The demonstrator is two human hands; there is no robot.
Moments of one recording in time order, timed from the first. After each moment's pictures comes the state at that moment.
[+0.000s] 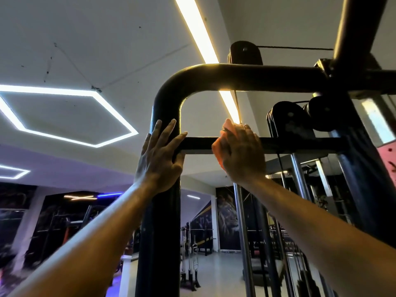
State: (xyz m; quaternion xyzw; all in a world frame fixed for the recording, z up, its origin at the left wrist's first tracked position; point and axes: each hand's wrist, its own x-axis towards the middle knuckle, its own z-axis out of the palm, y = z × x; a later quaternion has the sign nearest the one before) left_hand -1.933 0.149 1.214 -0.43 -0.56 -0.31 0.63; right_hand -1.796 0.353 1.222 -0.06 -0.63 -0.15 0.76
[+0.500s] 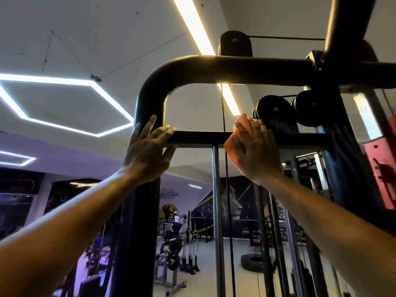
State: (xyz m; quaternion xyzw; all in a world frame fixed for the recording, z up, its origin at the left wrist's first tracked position) left_hand -1.911 0.157 1.220 -0.39 -0.63 -0.19 0.65; right_hand -1.734 0.422 1.216 -0.09 -0.67 -0.18 0.71
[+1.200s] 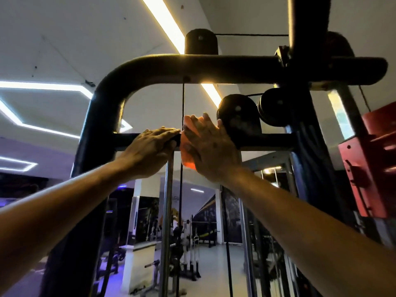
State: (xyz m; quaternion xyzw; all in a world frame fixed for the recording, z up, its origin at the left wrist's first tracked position) left_hand -1.825 0.252 1.241 -0.49 -0.67 -0.21 0.52; right_hand -1.730 0.460 1.237 0.02 -0.71 -0.31 0.64
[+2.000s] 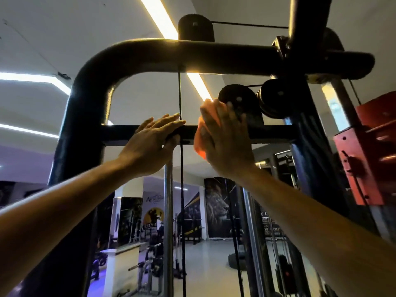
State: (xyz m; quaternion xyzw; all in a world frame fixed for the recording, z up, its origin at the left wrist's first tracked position) left_hand -1.844 0.268 1.241 -0.53 -0.60 -0.24 0.54; right_hand -1.730 0.471 1.231 -0.05 -0.67 -0.22 0.71
